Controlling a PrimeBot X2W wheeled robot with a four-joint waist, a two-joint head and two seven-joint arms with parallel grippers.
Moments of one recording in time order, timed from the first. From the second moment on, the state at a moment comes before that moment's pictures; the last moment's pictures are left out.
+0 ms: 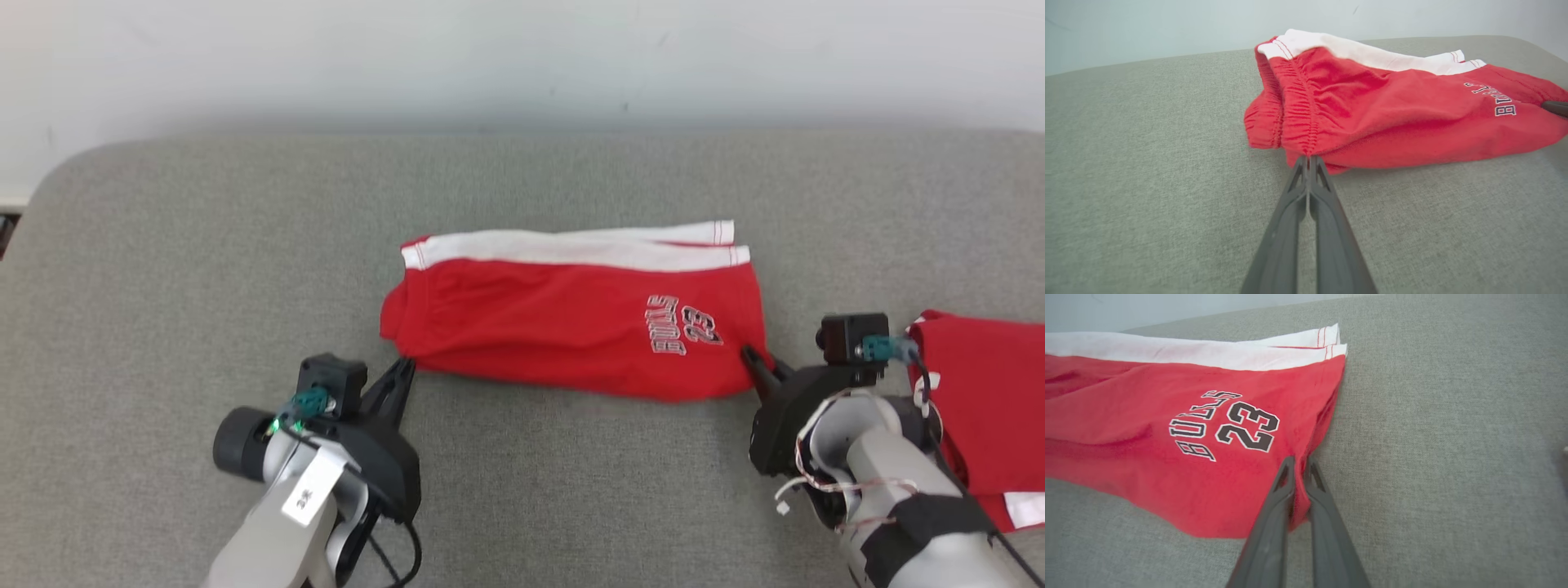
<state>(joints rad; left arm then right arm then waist) -0.61 0.08 -0.61 0.84 -0.35 -0.06 -0.14 -0.58 -0.12 0.27 0.90 0.49 0.10 0.01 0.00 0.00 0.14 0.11</state>
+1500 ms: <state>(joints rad) -0.12 0.26 -0.54 0.32 -0.47 0.05 0.01 0.00 -0.24 0.22 0.20 0.53 -0.06 0.16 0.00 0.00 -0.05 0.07</state>
